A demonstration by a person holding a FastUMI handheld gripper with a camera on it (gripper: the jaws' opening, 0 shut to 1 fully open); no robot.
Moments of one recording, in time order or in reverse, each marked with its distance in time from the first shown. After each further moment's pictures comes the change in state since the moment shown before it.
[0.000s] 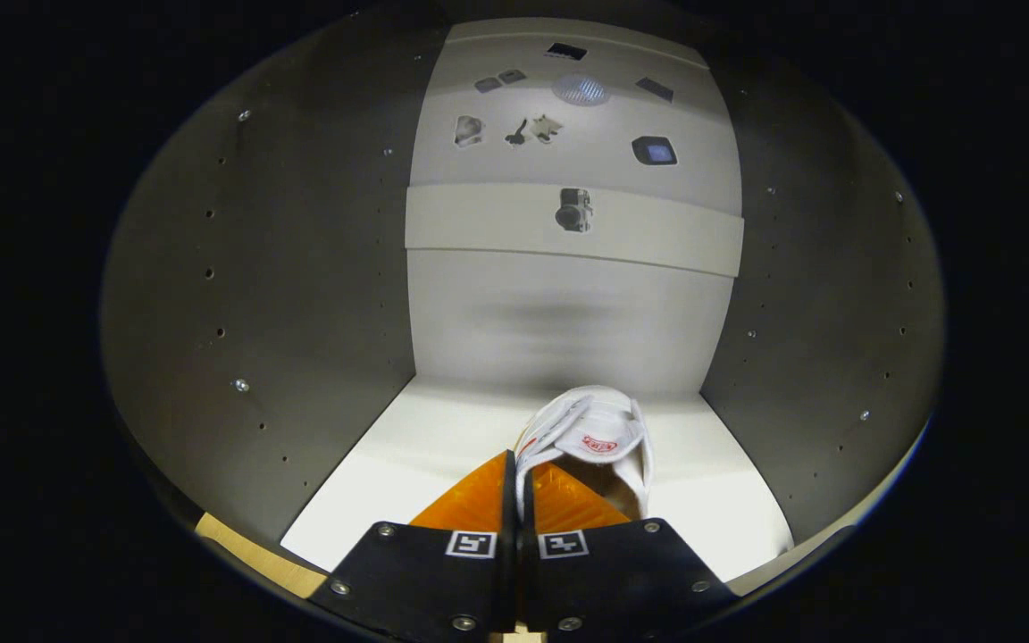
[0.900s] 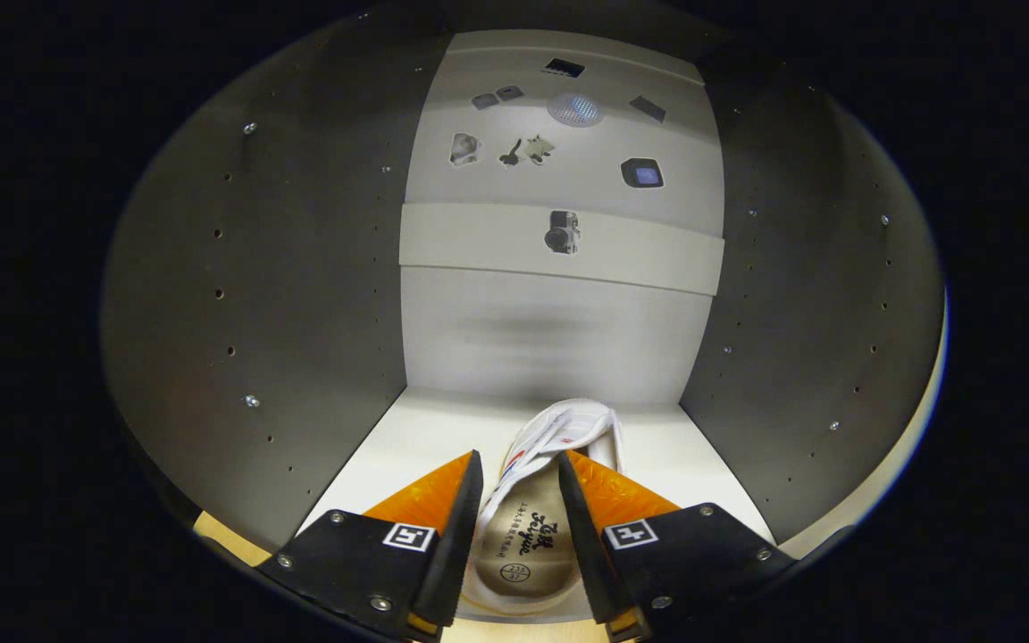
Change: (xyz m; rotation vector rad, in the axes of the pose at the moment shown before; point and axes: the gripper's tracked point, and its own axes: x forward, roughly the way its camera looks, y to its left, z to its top) arm -0.017 -0.008 0.015 -0.007 -0.036 -0.069
